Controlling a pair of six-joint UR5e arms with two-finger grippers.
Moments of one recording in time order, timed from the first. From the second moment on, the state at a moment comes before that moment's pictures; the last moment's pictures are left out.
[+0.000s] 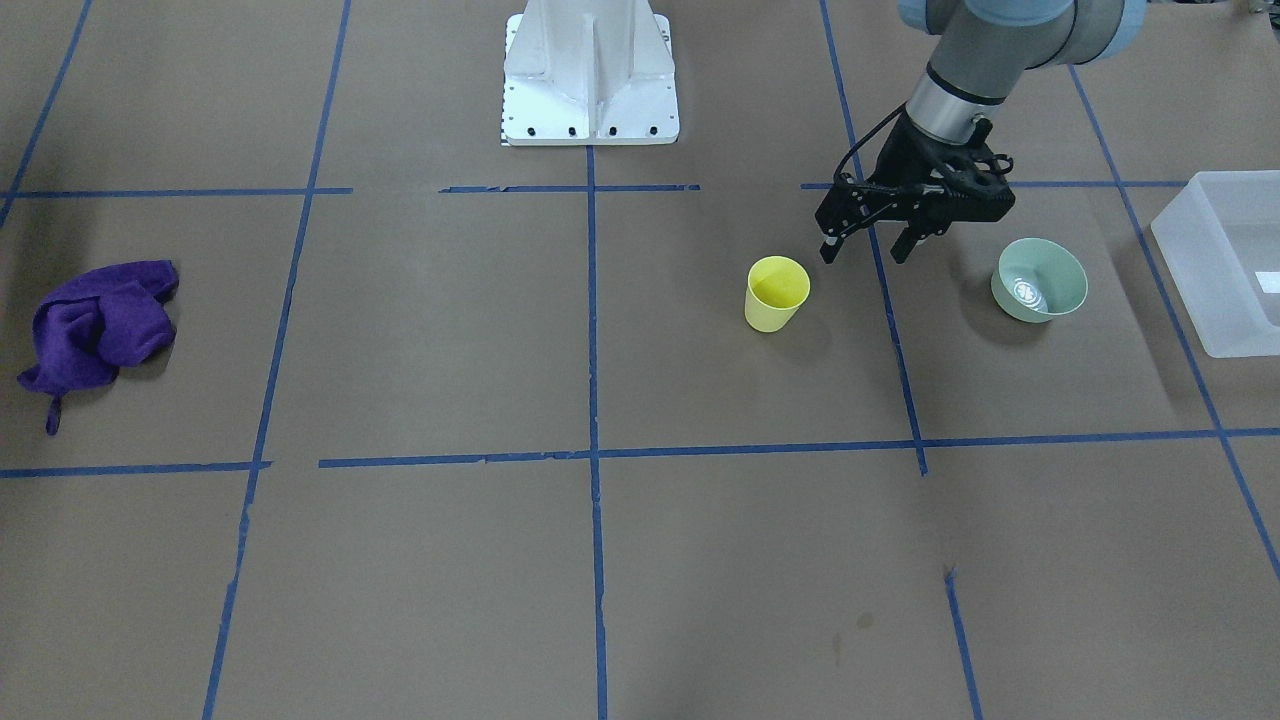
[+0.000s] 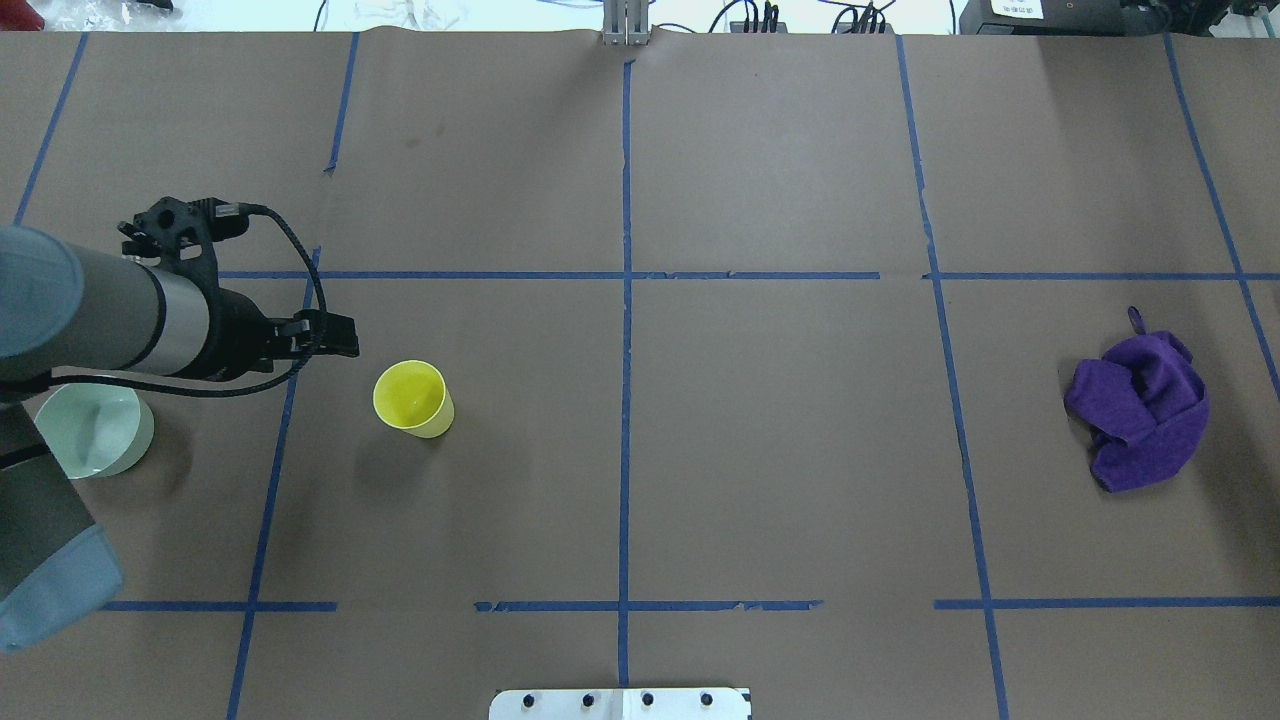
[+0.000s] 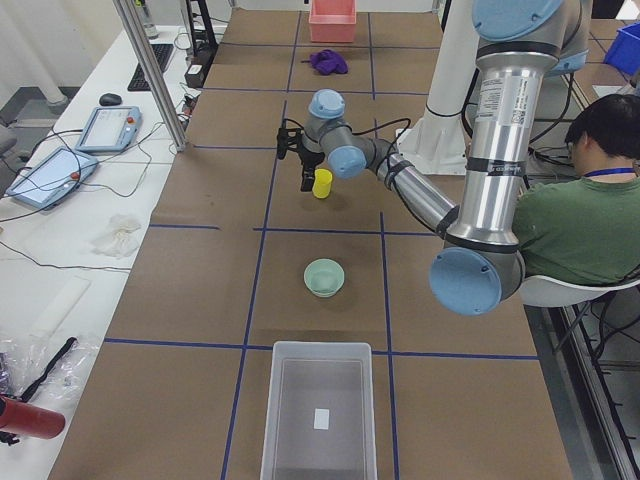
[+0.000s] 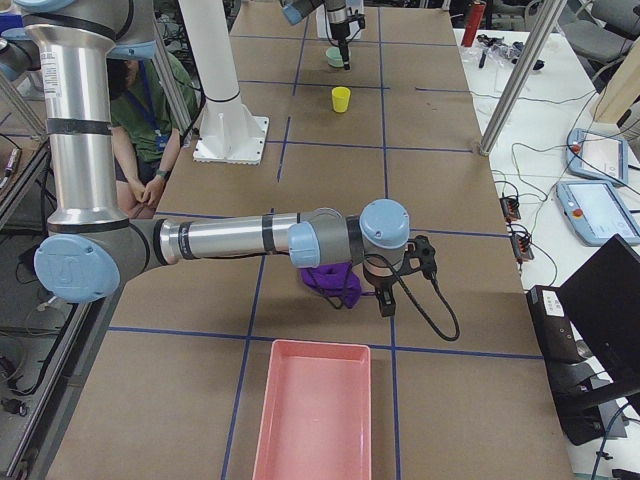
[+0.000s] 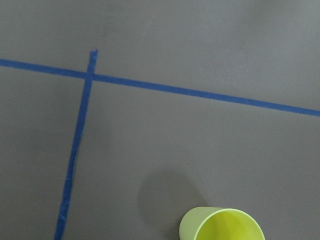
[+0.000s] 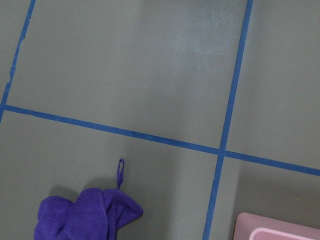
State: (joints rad) left arm -0.65 -1.74 -2.02 -1.90 -1.85 -1.31; right arm 1.57 -1.55 1.67 -1.51 2.44 -0.05
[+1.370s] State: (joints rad) left arm -0.55 -1.83 -1.88 -1.89 -1.83 -1.32; right arm 1.56 -1.55 1.67 -1.50 2.42 -0.02
